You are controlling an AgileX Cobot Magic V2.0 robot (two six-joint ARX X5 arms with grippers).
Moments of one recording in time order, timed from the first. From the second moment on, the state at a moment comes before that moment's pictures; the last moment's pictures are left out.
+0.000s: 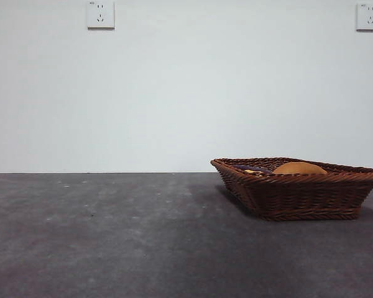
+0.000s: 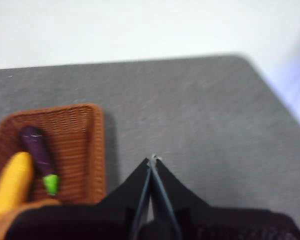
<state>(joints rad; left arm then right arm) -0.01 0.03 0.02 -0.17 0.04 0.02 -0.03 0.60 0.74 -0.44 0.10 -0.02</state>
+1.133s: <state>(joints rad) -0.01 0.04 0.02 -0.17 0.04 0.02 0.01 0.01 0.03 -0.19 0.00 -0.09</state>
